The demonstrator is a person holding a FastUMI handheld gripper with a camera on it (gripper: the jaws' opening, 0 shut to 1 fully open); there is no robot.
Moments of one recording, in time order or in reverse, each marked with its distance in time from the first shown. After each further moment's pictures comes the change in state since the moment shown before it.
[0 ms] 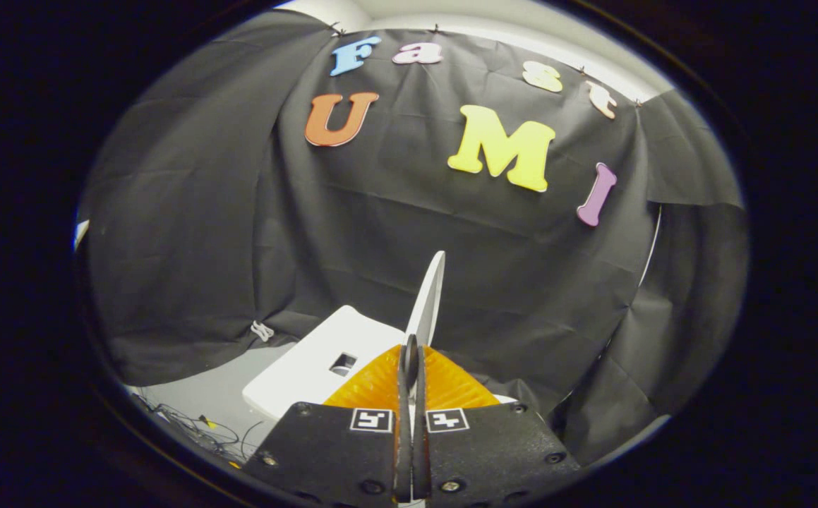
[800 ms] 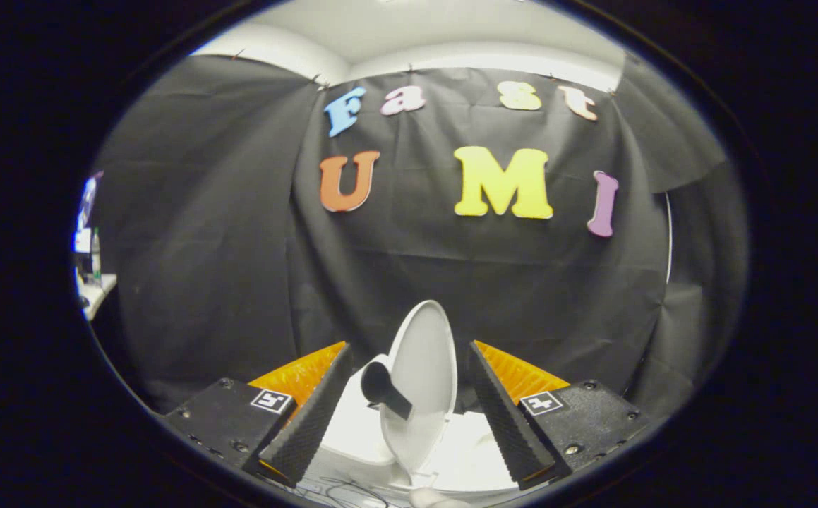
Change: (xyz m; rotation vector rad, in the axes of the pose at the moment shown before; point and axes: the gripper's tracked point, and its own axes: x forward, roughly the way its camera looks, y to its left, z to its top) arm -0.056 -0.033 0.041 0.205 -0.252 0.158
